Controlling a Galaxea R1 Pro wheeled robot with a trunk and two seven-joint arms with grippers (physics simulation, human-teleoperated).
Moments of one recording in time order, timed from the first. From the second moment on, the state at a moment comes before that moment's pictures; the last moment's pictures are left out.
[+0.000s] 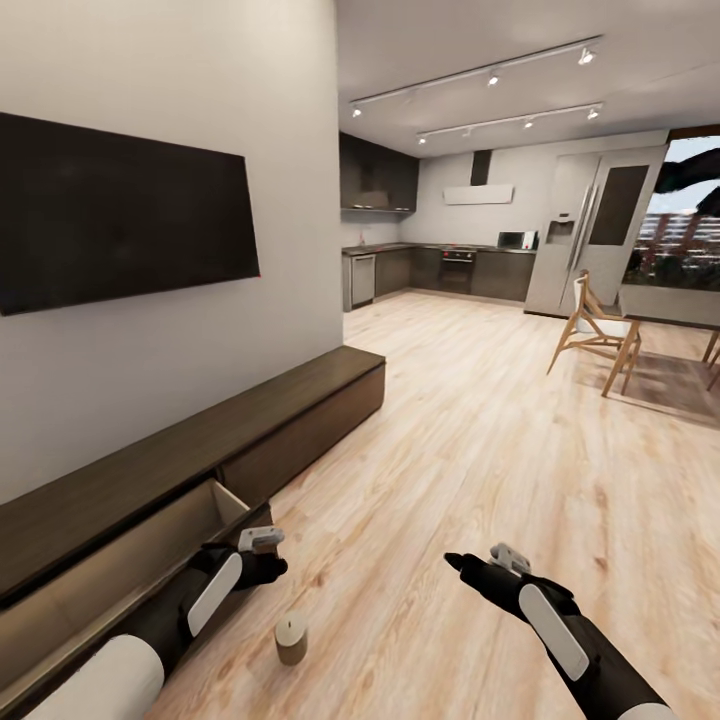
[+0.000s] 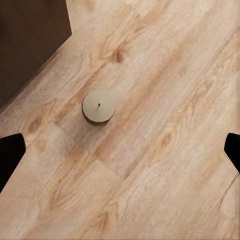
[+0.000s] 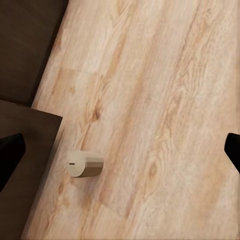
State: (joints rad) left arm -0.61 0.09 -0.34 -0.75 0.58 0.66 0.20; right arm -0.44 -0.16 0.22 -0.89 -0.88 0.45 -0.09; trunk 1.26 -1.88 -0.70
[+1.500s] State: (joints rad) left arm -0.60 0.09 -0.34 -0.64 0.57 0.61 0.20; right arm -0.43 -0.16 0.22 -0.83 -0.88 0.35 -0.09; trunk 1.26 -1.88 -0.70
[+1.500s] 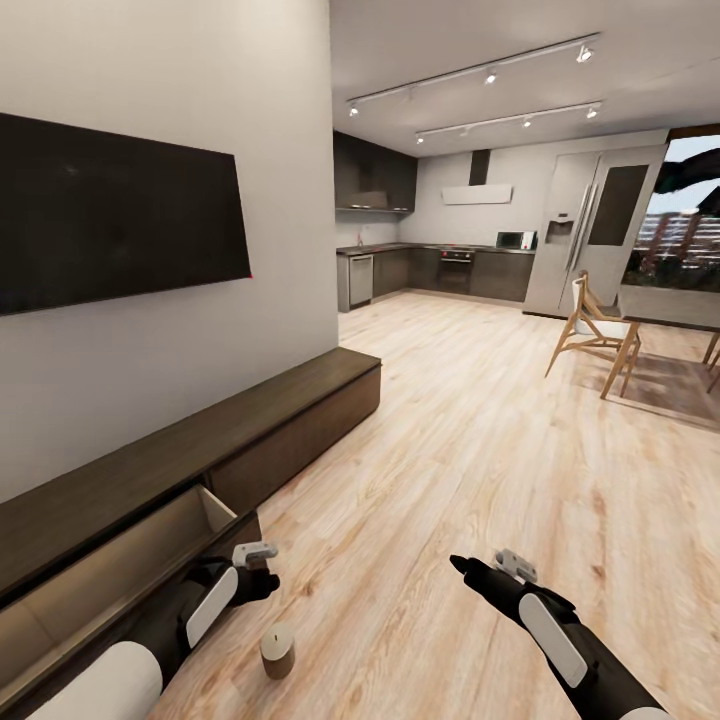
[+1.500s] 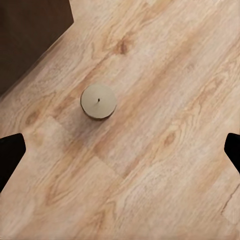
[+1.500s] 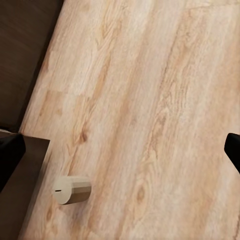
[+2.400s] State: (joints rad) left arm -0.60 0.07 -0.34 -0.61 0.57 0.59 0.20; right arm -0.43 -0.17 0.22 -0.83 -0.89 0.36 -0.09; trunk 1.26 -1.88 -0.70
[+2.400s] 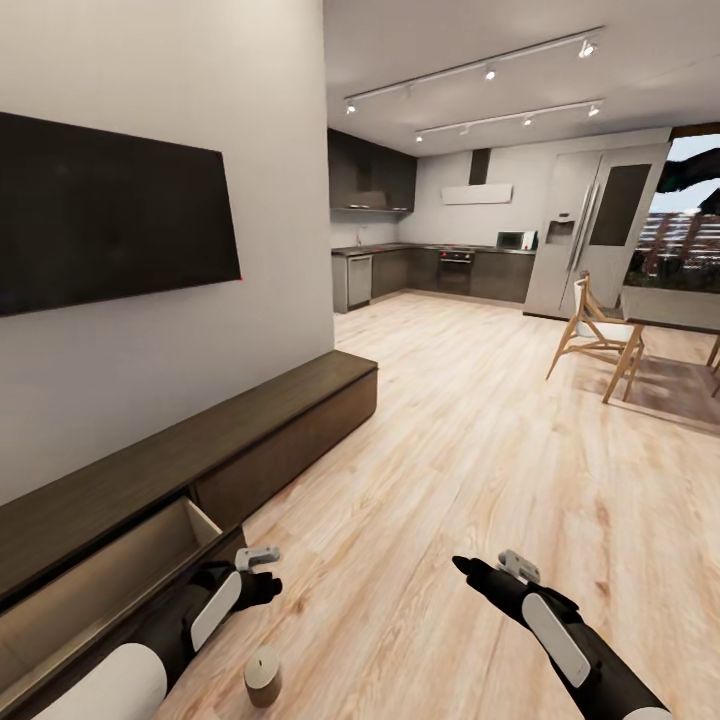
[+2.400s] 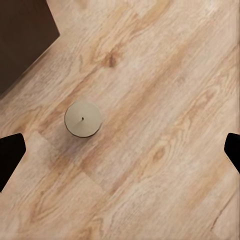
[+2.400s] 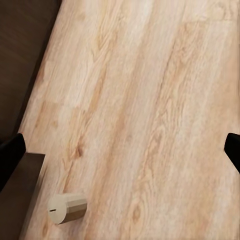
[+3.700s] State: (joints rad) left arm -0.61 0.05 -0.32 -0.46 0.58 0.58 0.20; right arm -0.44 -0.13 0.27 -0.95 -0.88 0.46 -0.34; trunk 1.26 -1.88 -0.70
